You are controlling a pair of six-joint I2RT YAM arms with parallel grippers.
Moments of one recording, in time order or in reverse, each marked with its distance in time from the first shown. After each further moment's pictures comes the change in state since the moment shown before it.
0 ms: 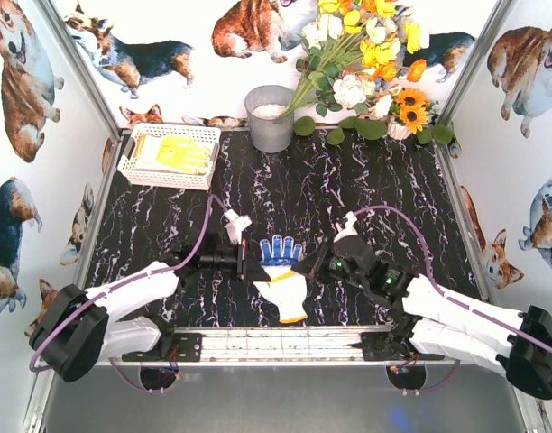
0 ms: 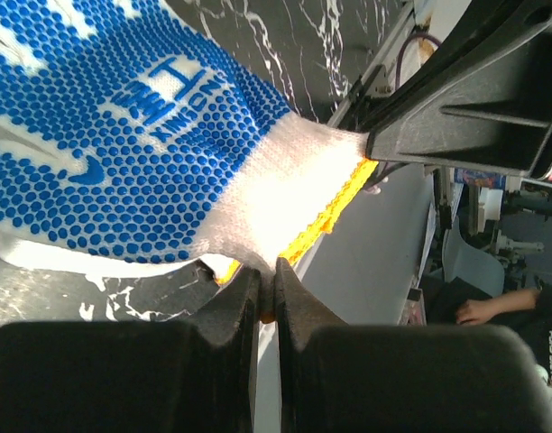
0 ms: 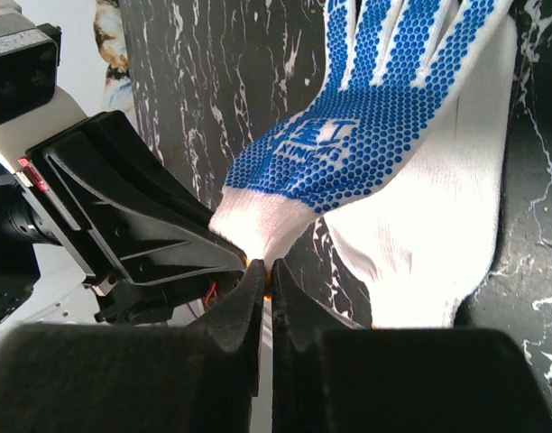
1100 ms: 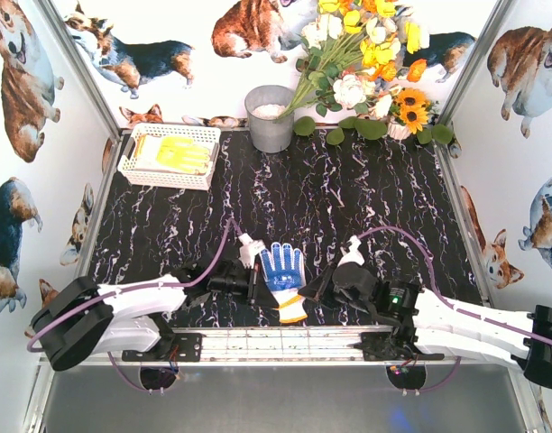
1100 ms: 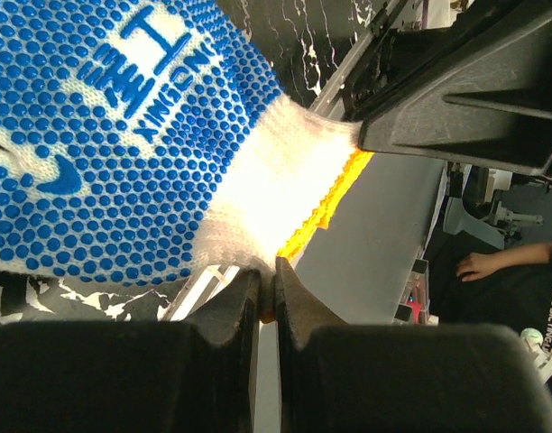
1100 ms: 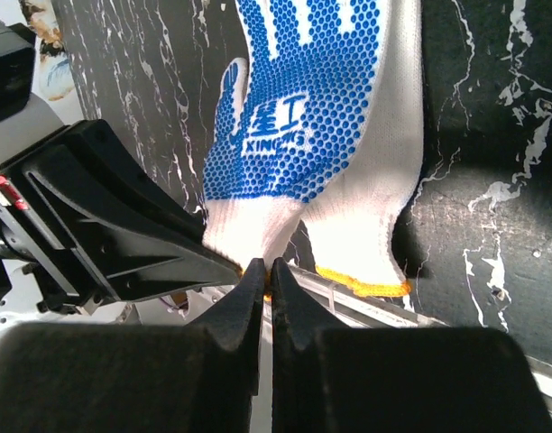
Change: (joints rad) left arm -0.249 0.021 -0.122 0.138 -0.137 -0.138; right arm 0.215 -0.129 -0.111 -0.143 0.171 0.158
